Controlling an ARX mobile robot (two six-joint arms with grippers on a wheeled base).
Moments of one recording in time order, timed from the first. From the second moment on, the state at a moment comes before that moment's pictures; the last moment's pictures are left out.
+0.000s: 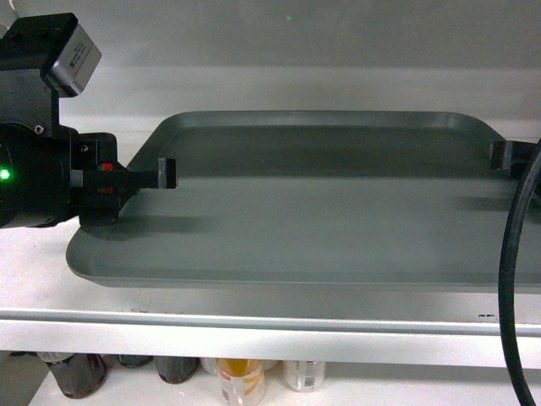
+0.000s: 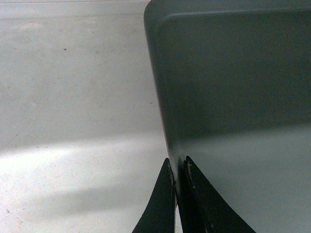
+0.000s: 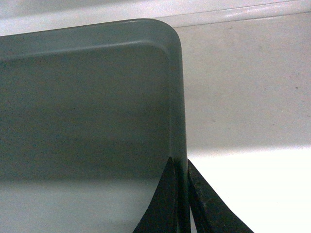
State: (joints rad) left arm -0.29 1.52 0.69 0.31 -0.06 -0.10; right arm 0.14 1.56 0.72 0.35 0.03 0.19
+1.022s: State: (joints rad) left arm -0.29 1.52 0.69 0.31 -0.06 -0.10; right arm 0.14 1.56 0.72 0.35 0.03 0.19
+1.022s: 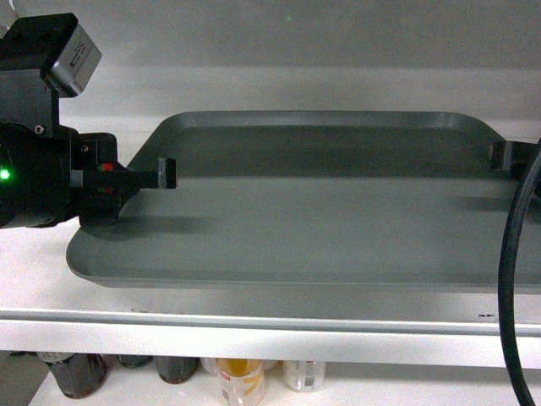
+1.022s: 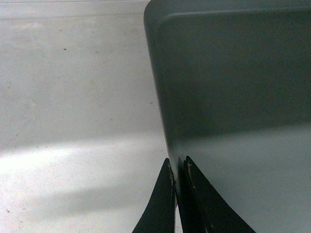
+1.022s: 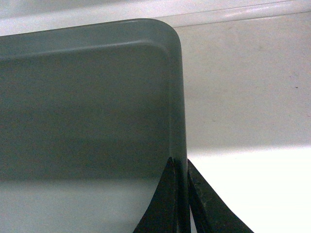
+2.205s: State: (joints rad) left arm -0.28 1.52 0.69 0.31 -0.06 -0.10; right arm 0.14 1.56 0.72 0.35 0.04 0.19
